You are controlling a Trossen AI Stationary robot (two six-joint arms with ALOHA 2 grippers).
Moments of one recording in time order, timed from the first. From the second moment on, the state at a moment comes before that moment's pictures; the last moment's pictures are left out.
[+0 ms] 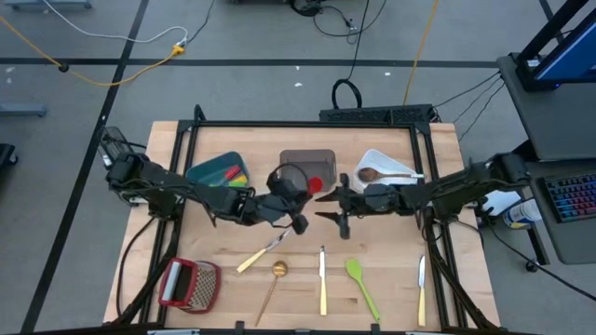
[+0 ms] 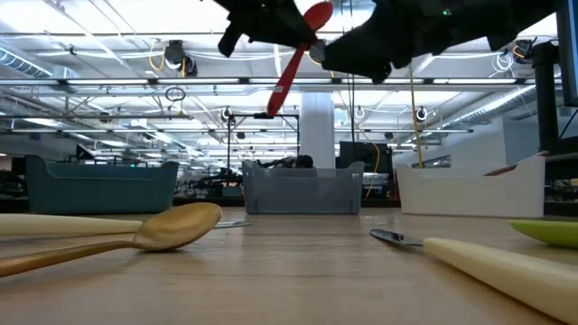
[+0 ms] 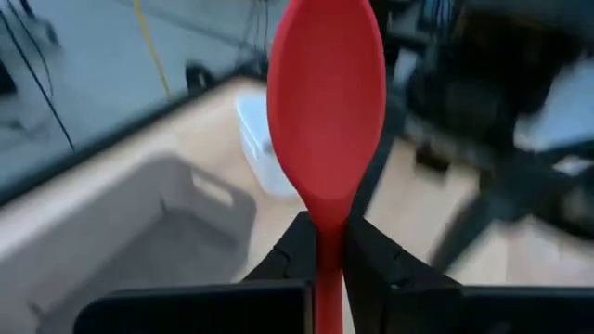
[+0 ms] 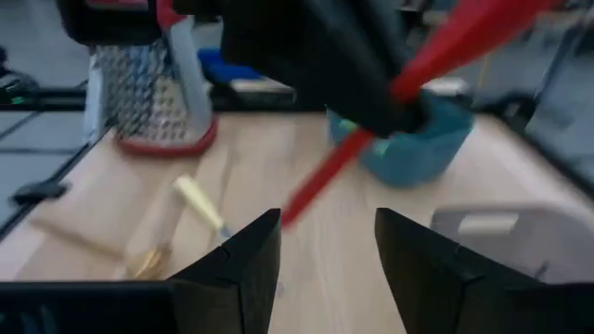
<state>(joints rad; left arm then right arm) -0.22 1.62 1.17 0.00 -0.62 -0.43 0.15 1.34 0.64 0.47 0.16 0.04</state>
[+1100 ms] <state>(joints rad) -0.23 1.61 1.17 0.10 -0.69 -0.21 0.12 1.56 0.64 0.92 0.31 -0.11</state>
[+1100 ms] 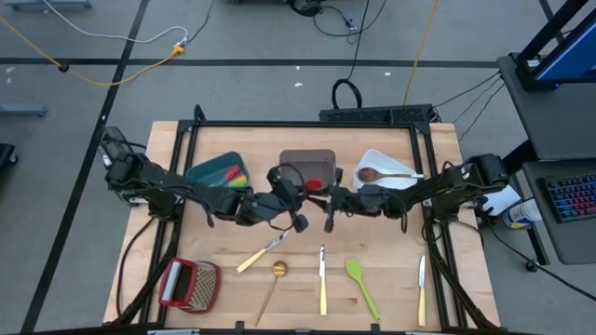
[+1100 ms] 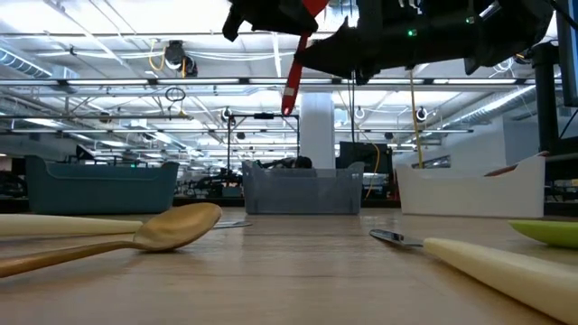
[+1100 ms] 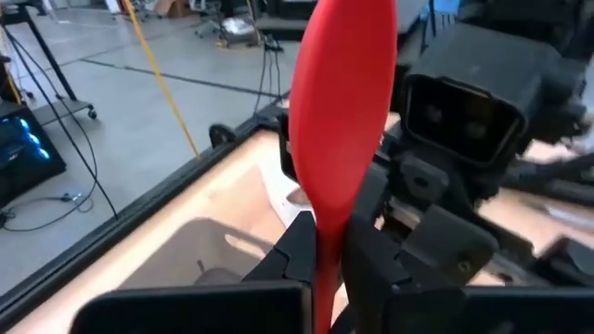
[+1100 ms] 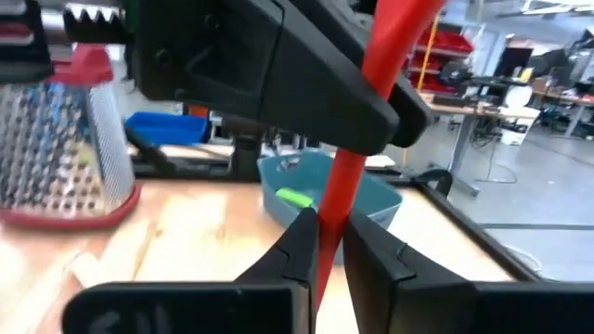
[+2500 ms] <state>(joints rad) -0.19 1.61 1.17 -0.05 -0.41 -0.24 0.20 1.19 0.64 0.24 0.31 0.02</state>
